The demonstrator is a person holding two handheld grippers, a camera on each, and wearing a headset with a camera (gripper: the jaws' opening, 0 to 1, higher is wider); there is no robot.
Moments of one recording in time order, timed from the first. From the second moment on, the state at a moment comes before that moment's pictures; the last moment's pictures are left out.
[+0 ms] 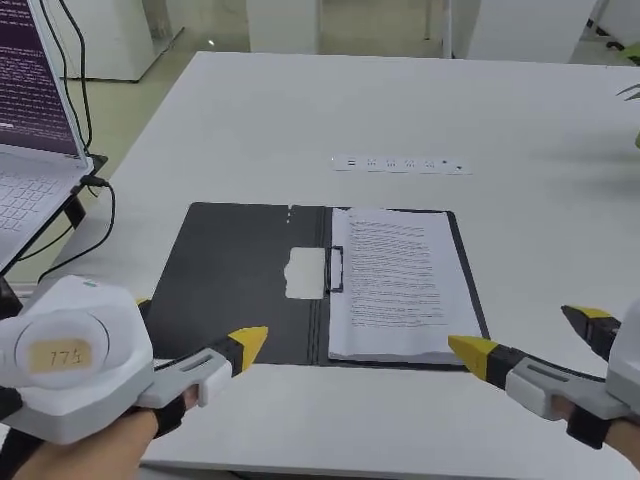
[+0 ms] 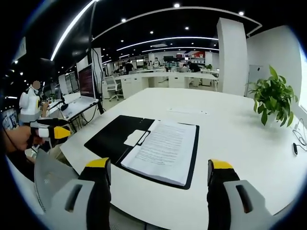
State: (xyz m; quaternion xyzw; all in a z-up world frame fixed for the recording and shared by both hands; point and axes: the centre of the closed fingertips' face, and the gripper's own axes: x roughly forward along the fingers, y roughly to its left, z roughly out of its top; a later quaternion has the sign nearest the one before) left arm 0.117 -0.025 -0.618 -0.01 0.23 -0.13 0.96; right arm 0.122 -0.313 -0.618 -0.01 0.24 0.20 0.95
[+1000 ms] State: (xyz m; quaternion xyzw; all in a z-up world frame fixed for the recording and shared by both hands) left arm 0.120 -0.013 -0.618 -0.02 0.23 -0.12 0.97; right arm 0.130 -0.298 -0.622 -0.02 0.25 0.22 0.94
